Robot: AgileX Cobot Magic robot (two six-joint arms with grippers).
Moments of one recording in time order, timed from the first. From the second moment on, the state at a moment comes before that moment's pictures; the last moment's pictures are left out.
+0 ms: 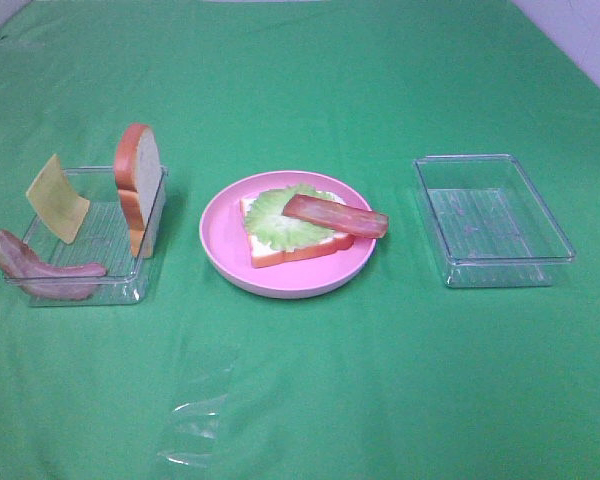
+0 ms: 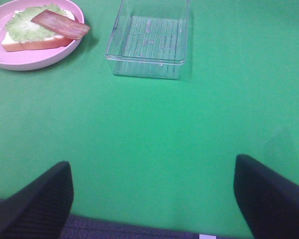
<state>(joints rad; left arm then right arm) -0.03 -0.01 -0.52 -0.11 1.08 -0.01 0.12 0.00 -0.46 -0.01 1.10 -0.04</state>
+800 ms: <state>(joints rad) -0.03 -0.01 -0.52 -0.11 1.08 -0.01 0.12 0.00 -0.46 -0.01 1.10 -0.04</state>
